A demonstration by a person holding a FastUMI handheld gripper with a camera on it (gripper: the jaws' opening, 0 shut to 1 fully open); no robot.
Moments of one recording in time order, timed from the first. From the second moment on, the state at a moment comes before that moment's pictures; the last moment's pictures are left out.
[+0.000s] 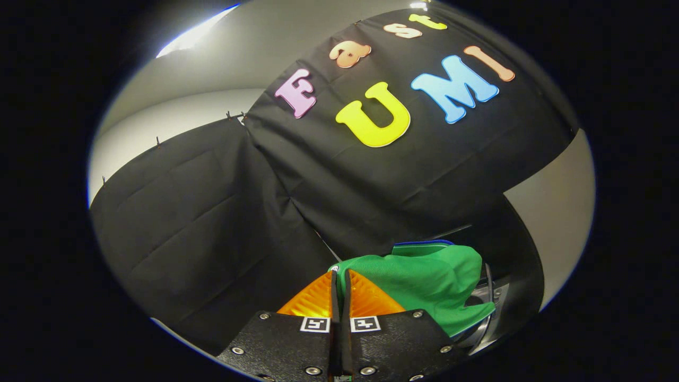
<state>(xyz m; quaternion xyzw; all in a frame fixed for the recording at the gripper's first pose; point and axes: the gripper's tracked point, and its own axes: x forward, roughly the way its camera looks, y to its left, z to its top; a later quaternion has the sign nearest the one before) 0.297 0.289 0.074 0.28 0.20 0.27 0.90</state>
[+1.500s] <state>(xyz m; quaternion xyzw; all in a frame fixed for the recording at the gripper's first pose) 0.335 0.300 -0.148 0.11 0.34 0.18 0.92</state>
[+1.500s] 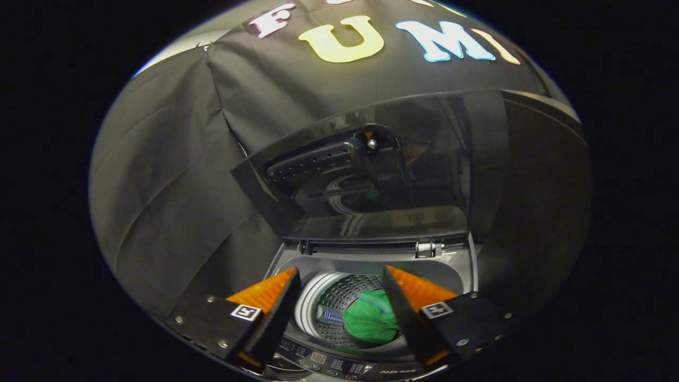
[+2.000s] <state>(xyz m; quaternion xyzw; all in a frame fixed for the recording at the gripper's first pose) 0.376 0.333 -0.034 0.04 0.18 0.22 0.96</state>
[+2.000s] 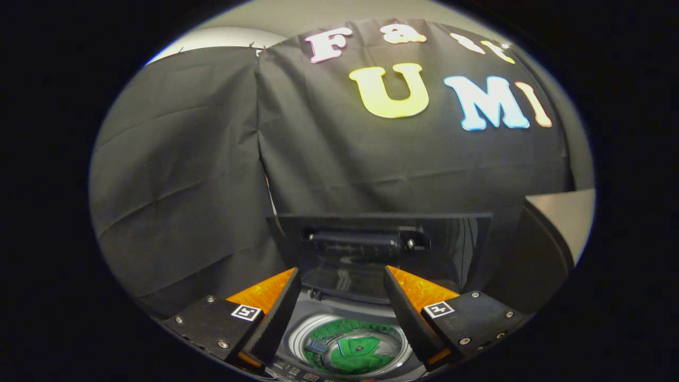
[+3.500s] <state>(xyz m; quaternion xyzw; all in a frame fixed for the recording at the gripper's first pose) 0.537 0.308 -0.081 0.00 0.28 0.05 0.96</state>
